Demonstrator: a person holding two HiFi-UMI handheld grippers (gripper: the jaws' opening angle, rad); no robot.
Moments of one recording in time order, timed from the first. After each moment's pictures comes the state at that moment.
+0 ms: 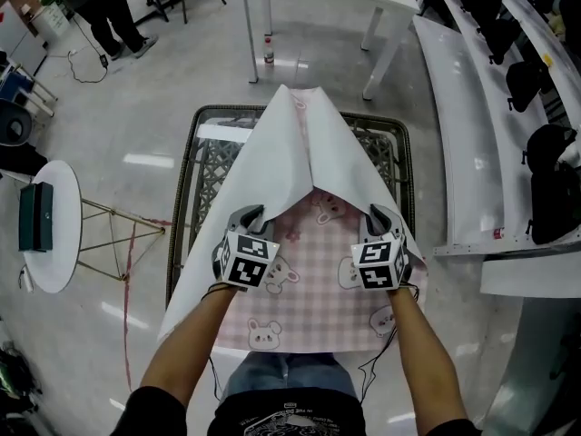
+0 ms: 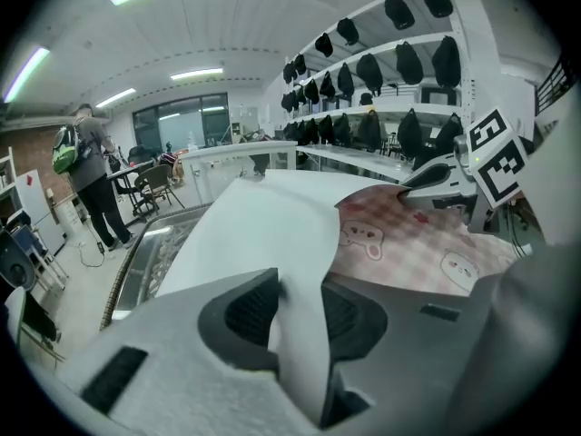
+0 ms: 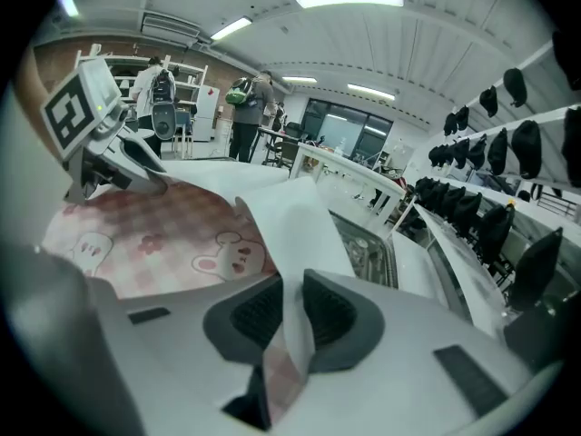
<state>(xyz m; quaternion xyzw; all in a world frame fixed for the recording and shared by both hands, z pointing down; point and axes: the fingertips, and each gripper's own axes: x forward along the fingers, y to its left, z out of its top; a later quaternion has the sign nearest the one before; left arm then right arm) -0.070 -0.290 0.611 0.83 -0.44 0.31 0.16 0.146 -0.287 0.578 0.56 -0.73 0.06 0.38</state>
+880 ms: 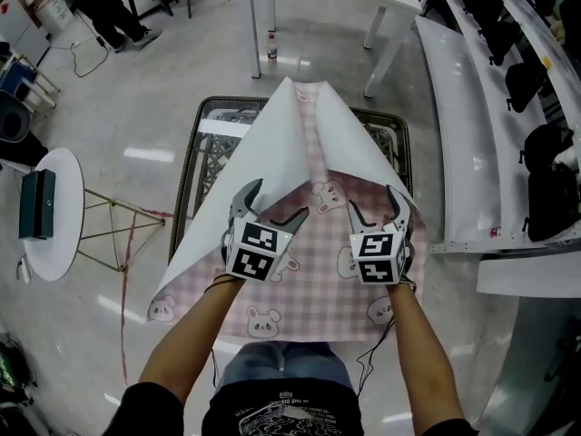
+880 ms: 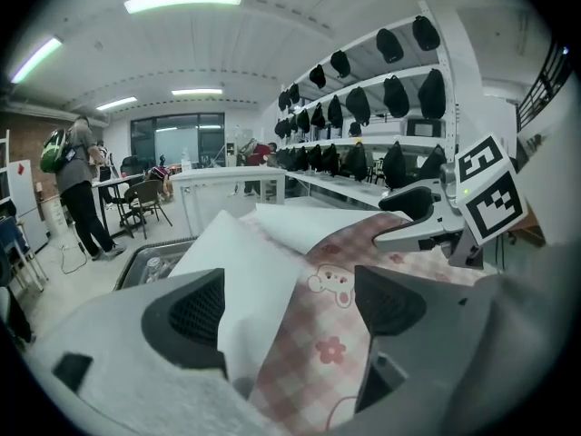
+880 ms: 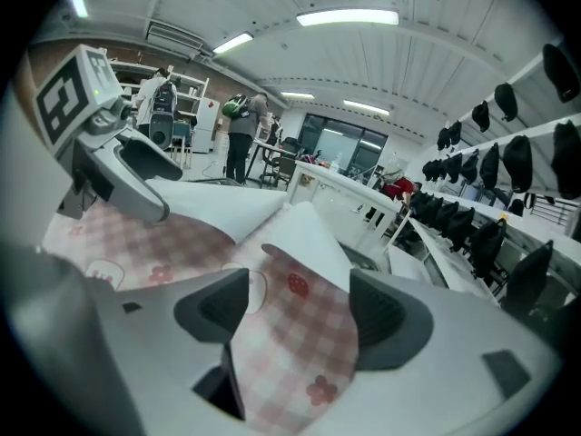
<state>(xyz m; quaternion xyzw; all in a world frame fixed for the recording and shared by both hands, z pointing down) -0.030 -0.290 0.550 0.87 -0.42 0.24 0.14 0.135 -0.289 0.531 0.57 -0.74 0.03 0.36</state>
